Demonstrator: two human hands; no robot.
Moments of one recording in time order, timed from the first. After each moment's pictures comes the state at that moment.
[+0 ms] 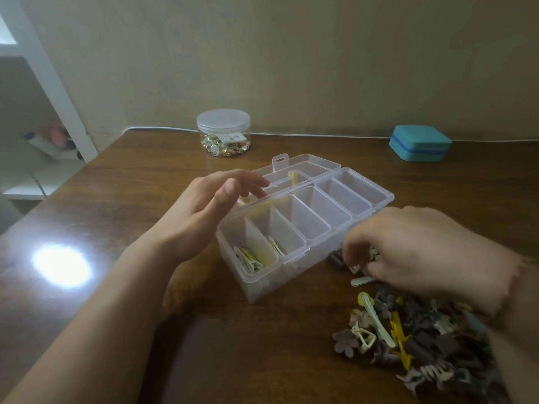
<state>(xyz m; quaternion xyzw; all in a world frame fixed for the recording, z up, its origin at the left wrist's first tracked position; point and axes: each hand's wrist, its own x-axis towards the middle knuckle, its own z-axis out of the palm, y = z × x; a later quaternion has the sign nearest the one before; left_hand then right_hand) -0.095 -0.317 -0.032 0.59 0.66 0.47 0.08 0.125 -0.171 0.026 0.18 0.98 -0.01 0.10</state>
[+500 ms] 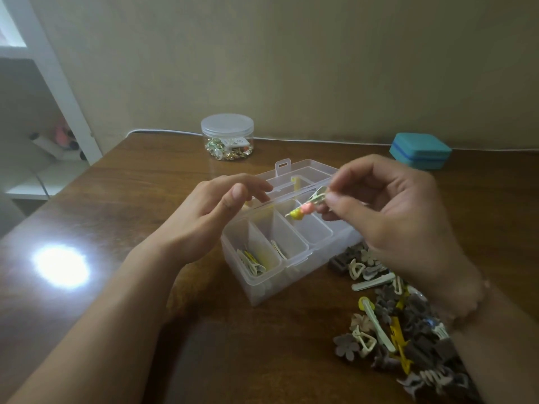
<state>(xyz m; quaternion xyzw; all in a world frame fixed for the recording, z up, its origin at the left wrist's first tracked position) -0.095 -0.318 -0.031 0.59 0.66 0.46 0.07 0.109 -0.182 0.014 0.08 0.82 -0.47 -0.33</state>
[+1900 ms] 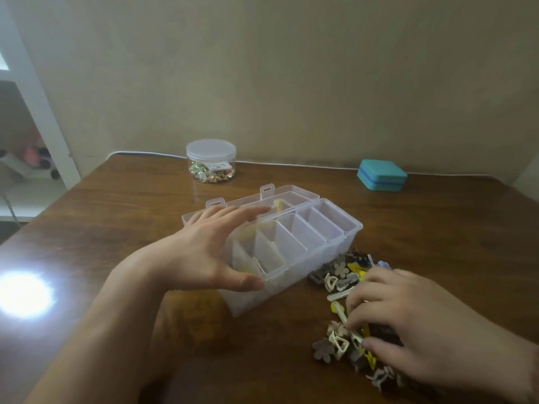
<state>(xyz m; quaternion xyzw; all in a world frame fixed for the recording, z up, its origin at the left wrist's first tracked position) -0.076 -0.335 -0.002 0.62 0.74 0.22 0.15 0.198 -0.181 0.005 0.05 1.00 0.01 0.03</state>
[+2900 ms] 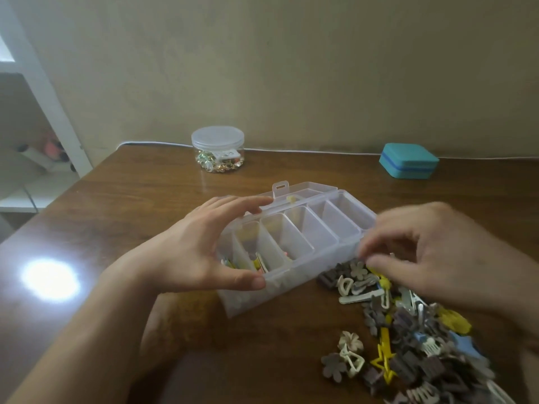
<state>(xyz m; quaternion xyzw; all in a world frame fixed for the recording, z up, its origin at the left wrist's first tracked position) -0.080 -0.330 -0.011 0.62 0.73 0.28 0.12 0.155 -0.143 0.034 0.12 0.98 -0.13 -0.10</state>
